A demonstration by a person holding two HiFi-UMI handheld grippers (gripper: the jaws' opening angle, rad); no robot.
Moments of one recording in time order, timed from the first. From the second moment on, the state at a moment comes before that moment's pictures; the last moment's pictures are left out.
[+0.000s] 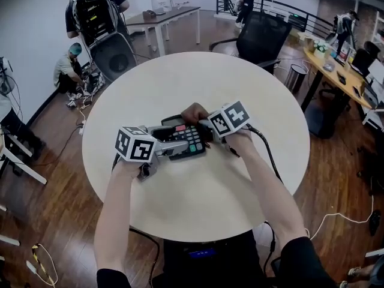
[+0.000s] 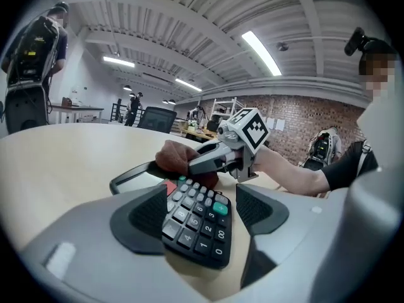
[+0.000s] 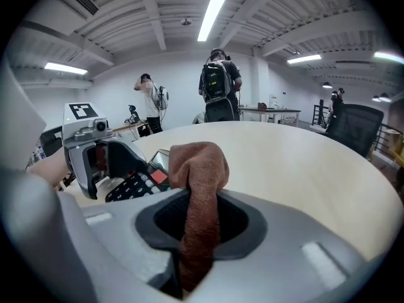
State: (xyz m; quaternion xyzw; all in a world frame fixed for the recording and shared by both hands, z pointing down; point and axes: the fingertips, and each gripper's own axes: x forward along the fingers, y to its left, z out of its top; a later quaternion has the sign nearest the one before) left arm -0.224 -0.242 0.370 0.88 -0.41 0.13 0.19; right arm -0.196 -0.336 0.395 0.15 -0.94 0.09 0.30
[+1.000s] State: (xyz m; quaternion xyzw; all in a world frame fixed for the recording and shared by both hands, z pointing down) left arm -0.248 -0.246 0.351 0.85 -0.50 0.02 0.20; right arm -0.120 -0.318 0.352 0.15 -0.95 0.27 0.10
